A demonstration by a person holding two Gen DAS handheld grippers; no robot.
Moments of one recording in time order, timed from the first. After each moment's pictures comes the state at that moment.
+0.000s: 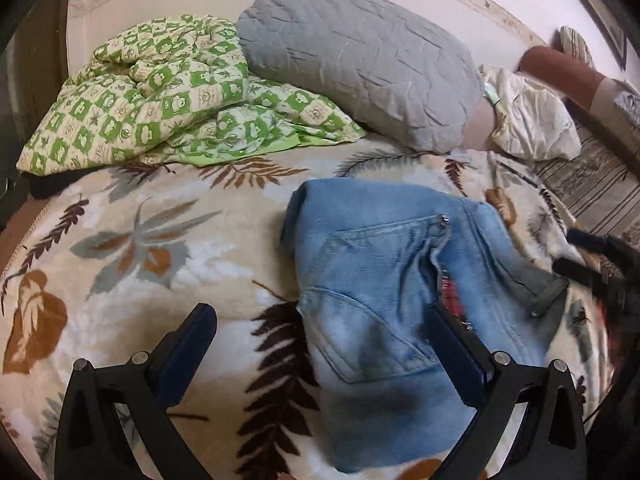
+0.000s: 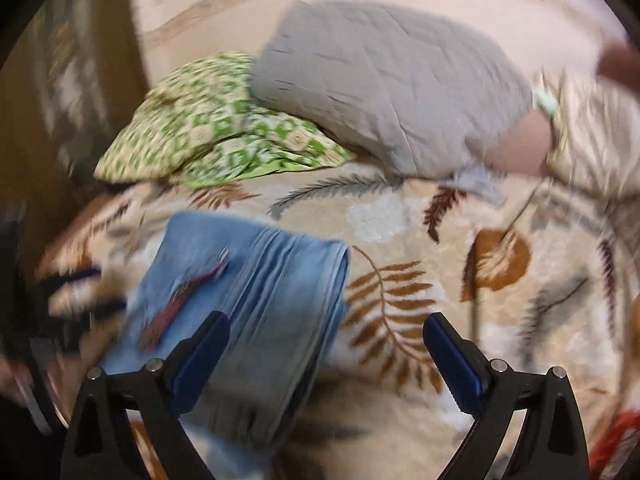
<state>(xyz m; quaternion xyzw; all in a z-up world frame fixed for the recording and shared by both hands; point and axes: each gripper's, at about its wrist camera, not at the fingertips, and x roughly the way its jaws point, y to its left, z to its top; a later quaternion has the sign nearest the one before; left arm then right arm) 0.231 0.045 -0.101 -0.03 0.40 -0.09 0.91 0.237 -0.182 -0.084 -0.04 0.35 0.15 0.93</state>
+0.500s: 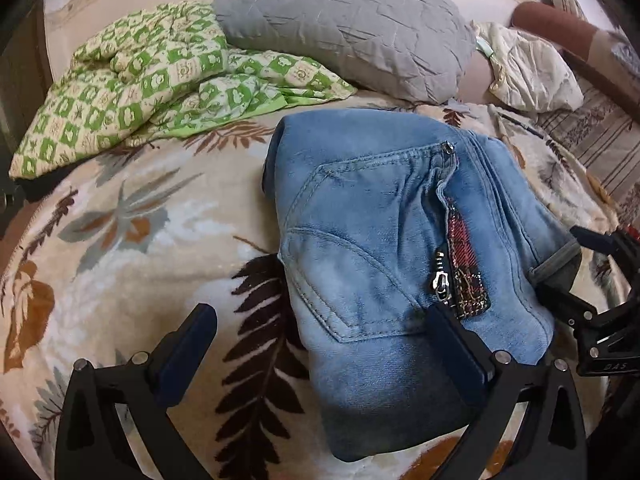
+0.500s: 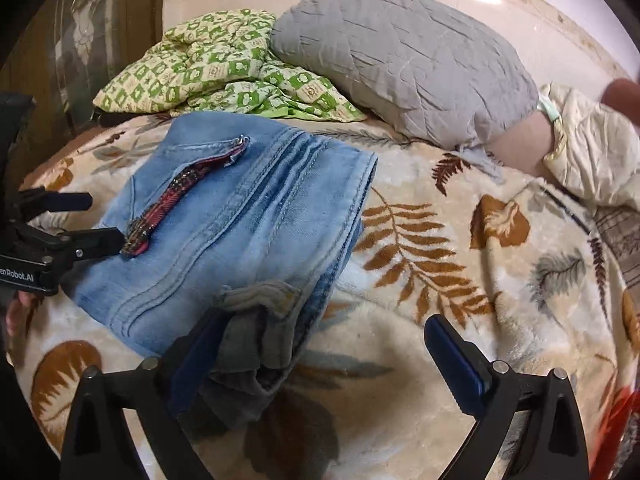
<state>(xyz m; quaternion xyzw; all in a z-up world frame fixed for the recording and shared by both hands) 0.225 0.024 -0.141 0.04 0.43 -0.09 0.90 0.220 -0.159 -0.148 -0.09 0.38 0.12 0.91</state>
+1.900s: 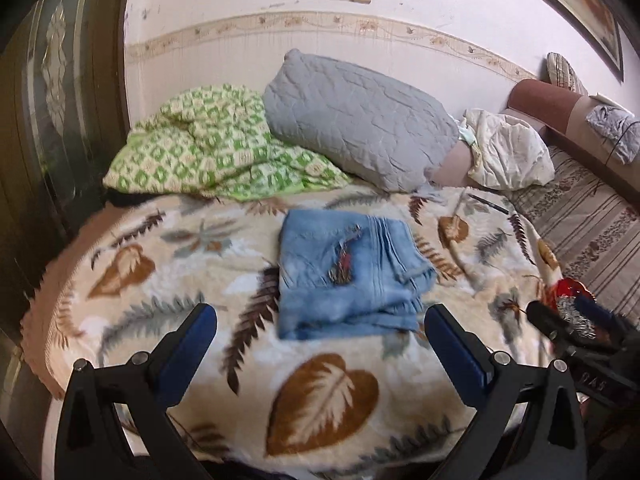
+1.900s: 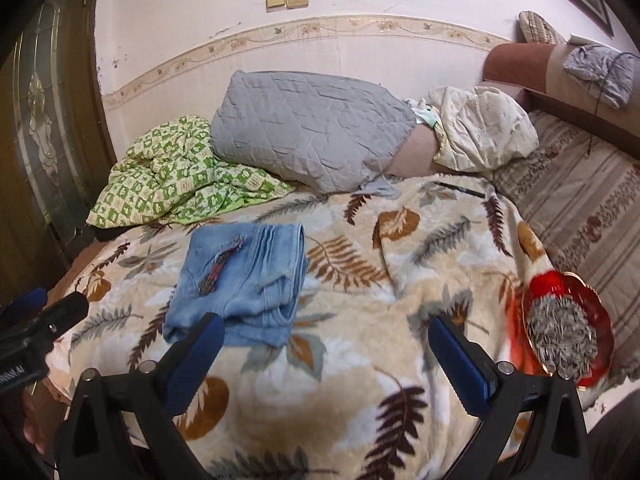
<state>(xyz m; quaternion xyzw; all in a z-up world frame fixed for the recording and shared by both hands) 0.043 -0.001 0.007 -0.02 0.34 -0.02 0.94 0.045 -0.213 -0.025 0.06 0.32 0.01 0.95</state>
